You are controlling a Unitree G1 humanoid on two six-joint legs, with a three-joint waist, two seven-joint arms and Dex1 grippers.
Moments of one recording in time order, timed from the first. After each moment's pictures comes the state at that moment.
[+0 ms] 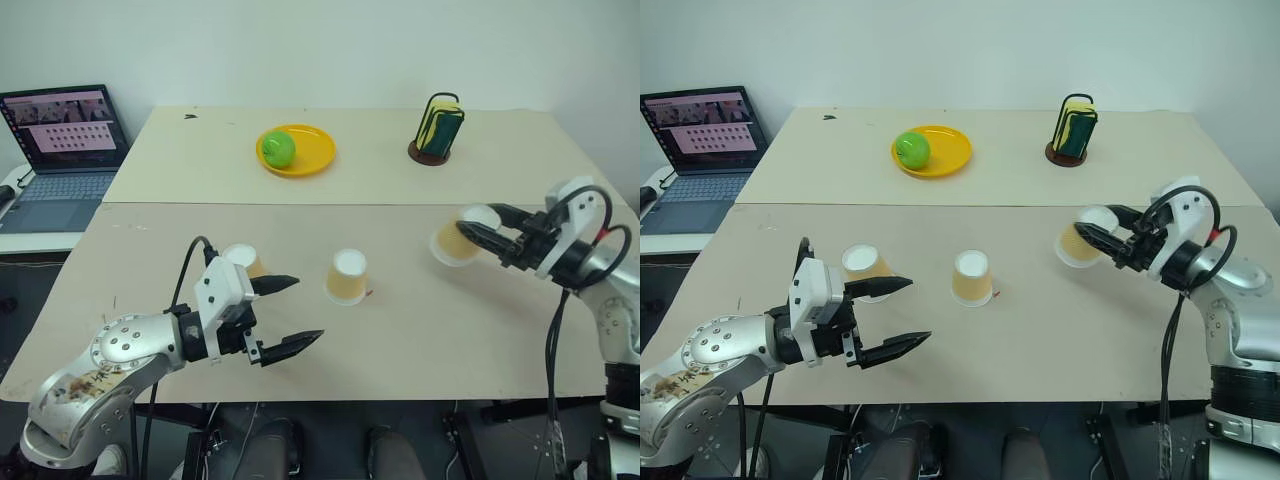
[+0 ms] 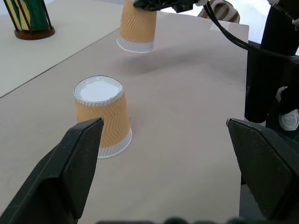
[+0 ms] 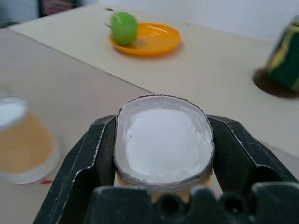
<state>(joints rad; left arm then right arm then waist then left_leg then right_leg) -0.07 0.76 0.07 -0.77 -0.75 0.65 -0.69 -0.38 -0.77 -0.28 -0.14 0.56 0.54 0.88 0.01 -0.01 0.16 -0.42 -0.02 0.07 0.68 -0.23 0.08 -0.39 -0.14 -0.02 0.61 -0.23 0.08</state>
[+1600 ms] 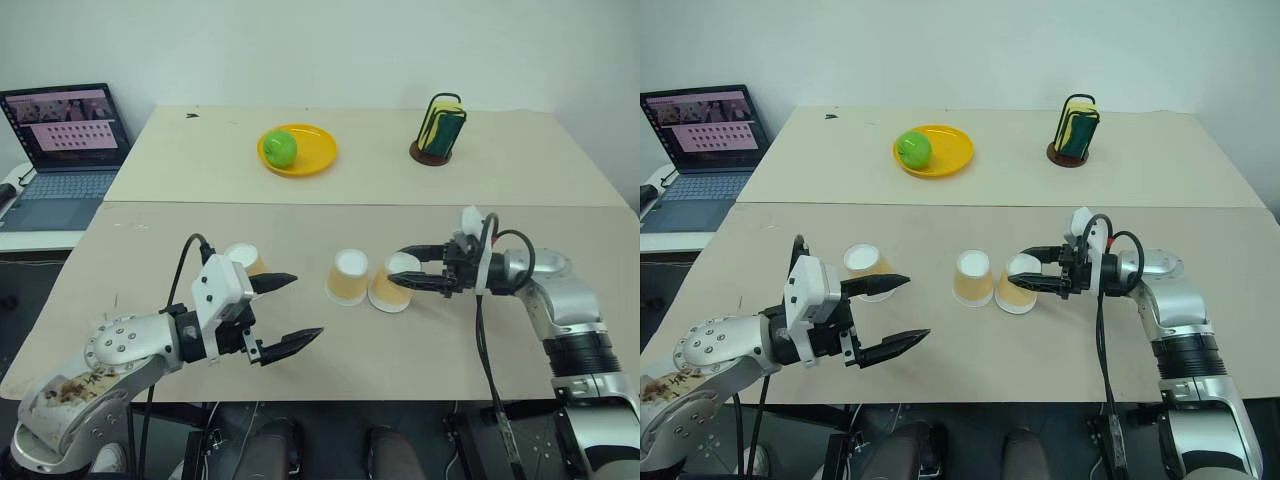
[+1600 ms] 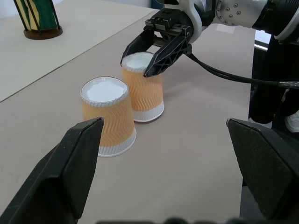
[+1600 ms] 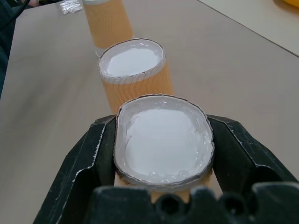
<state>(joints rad) -0.06 0.78 0.10 -0.81 -0.79 0.70 -0.64 -0.56 -0.66 0.03 0.23 0.40 0.35 1.26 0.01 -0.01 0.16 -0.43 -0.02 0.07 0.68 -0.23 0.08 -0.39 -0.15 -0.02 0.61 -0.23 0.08</state>
